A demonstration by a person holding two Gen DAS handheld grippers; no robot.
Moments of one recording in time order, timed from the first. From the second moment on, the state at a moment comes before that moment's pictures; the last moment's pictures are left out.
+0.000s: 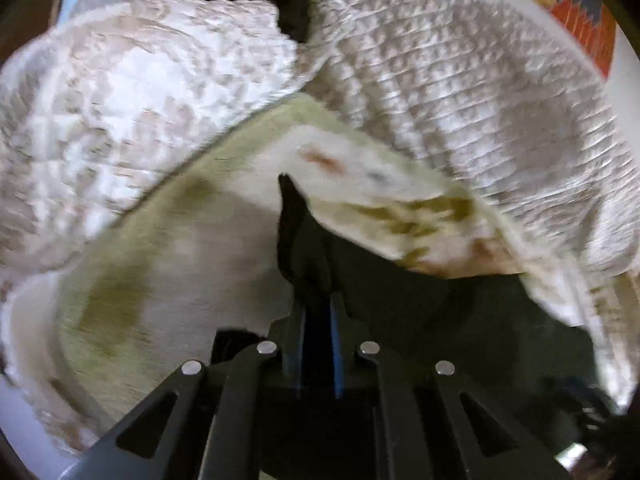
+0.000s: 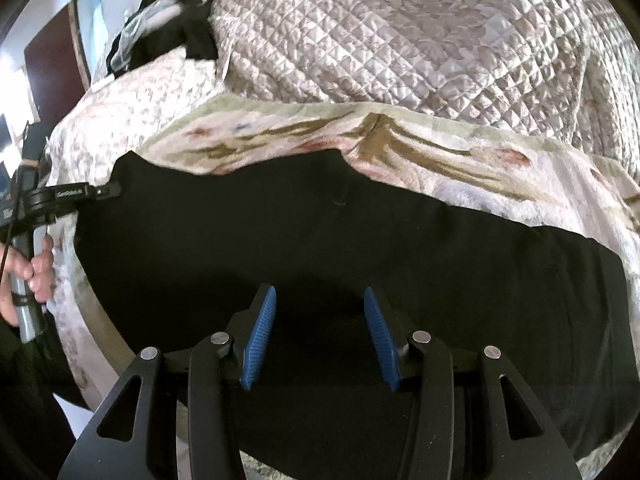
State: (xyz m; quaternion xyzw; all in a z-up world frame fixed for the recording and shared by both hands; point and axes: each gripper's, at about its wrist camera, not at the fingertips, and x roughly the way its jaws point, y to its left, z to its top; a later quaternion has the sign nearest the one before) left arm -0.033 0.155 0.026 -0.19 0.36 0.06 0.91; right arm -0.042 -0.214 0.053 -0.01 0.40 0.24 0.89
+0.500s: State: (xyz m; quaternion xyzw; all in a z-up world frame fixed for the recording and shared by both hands) left arm 0.002 -0.028 0.037 -0.23 0.41 -0.18 0.86; right arm -0.038 -0.269 0.073 0.07 0.38 0.18 0.90
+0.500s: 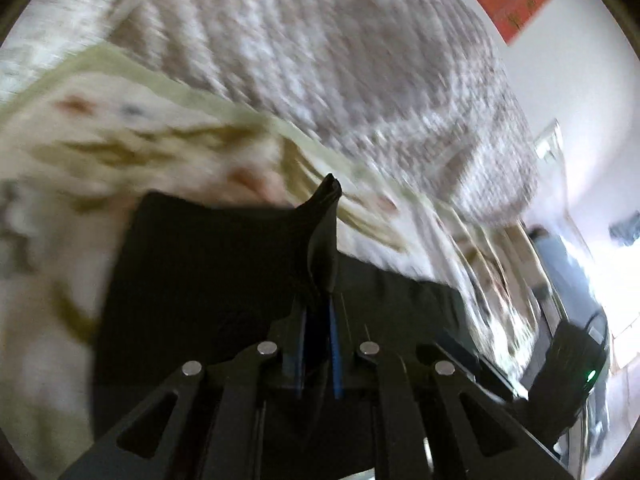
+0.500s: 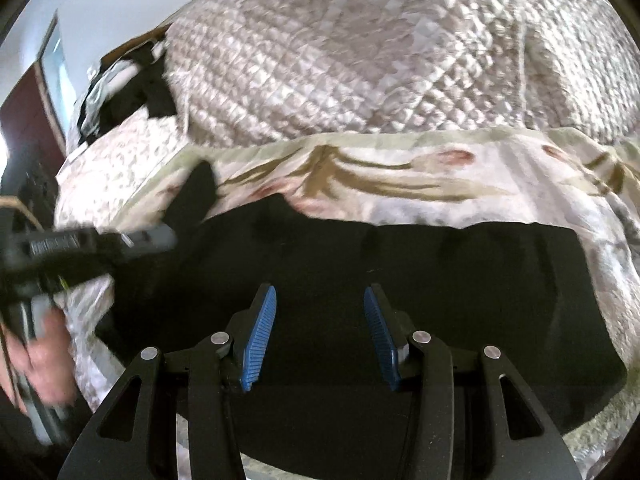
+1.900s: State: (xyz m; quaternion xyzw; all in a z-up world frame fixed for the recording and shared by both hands) left arm -0.018 0.044 0.023 -0.13 0.40 -0.06 0.90; right arm -0.009 -0.258 0.040 0.20 0.44 0.25 0.84
